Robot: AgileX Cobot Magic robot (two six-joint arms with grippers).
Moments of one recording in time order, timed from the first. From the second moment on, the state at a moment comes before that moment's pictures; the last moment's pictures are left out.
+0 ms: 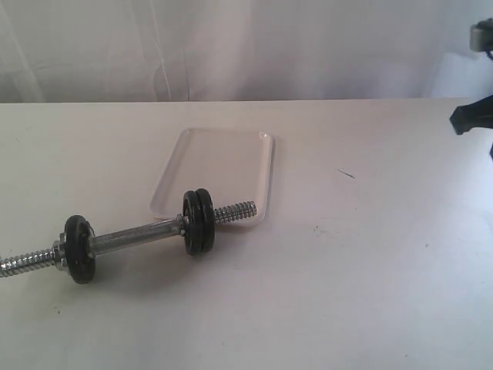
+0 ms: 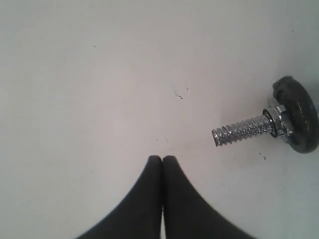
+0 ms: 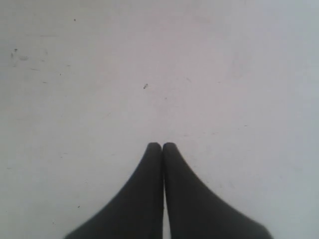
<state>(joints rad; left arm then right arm) 0.05 1.34 -1.38 0.05 1.32 0.11 -0.01 1.42 -1.26 -0.01 1.13 -0.10</state>
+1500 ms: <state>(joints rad) 0.05 0.00 -1.15 0.12 1.32 0.07 -0.01 0.00 -1.03 0.00 1.08 -0.10</state>
